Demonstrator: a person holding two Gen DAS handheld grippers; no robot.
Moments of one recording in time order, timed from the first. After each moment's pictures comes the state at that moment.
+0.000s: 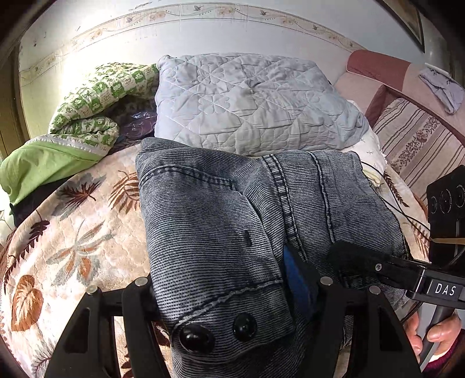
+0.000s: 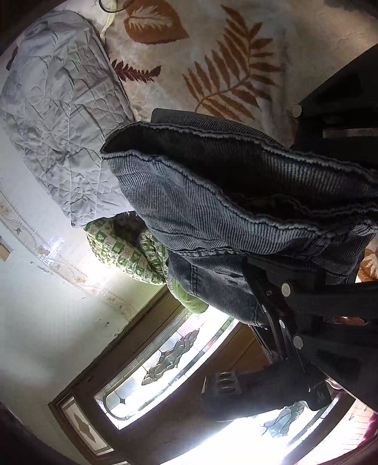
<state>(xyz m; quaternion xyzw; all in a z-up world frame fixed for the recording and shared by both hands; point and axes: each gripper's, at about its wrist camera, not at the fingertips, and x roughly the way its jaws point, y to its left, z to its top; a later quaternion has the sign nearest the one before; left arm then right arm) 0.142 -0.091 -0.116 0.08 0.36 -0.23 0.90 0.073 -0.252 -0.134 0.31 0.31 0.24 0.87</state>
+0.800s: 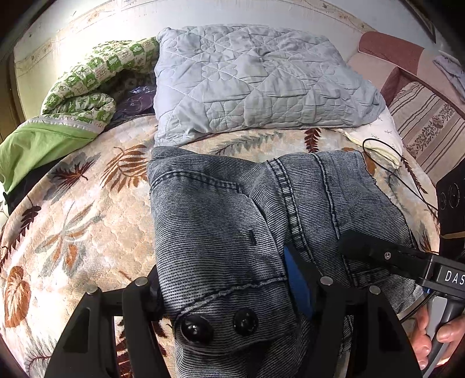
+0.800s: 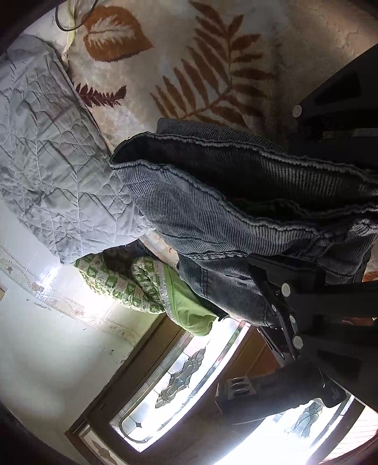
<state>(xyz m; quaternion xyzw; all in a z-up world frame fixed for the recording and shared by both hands) 0.164 -0.099 -0.156 0.09 0.40 -0.21 0.88 0.103 -0.262 -0.176 0.35 0.35 0.20 0.85</state>
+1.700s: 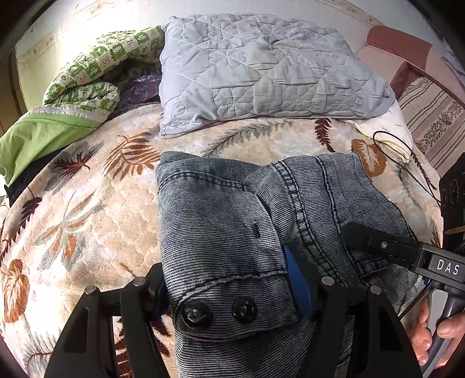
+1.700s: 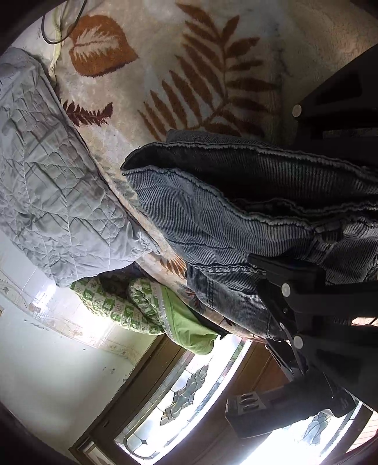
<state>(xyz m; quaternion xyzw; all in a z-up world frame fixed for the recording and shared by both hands) 0.171 -0.097 -0.169 0.10 0.42 -0.20 0.88 0.113 -0.264 -0.193 0.35 0.38 0.16 0.84</state>
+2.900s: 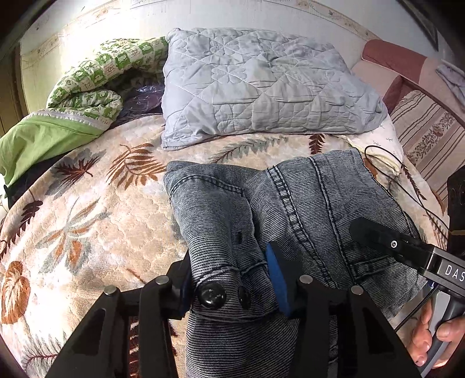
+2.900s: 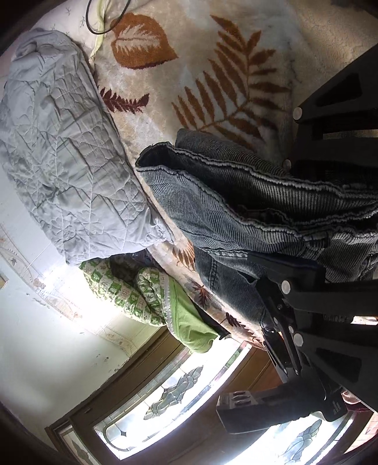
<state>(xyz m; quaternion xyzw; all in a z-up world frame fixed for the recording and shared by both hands) 0.167 -0.083 -0.147 0.07 0.40 -0.22 0.89 0.096 -0.252 -0.159 0.29 0.33 0.15 0.88</state>
